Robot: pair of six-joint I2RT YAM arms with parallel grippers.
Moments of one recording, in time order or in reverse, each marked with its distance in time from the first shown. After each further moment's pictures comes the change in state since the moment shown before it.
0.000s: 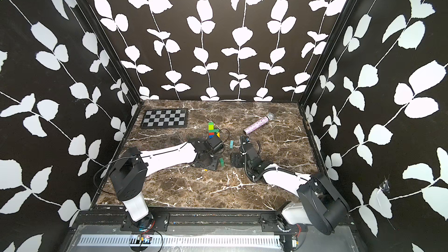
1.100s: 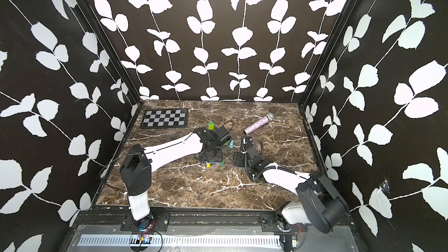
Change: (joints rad) left arm -0.005 0.107 0.323 -0.294 -0.030 -0.323; right arm -0.030 0.014 0.009 -0.054 0.037 0.095
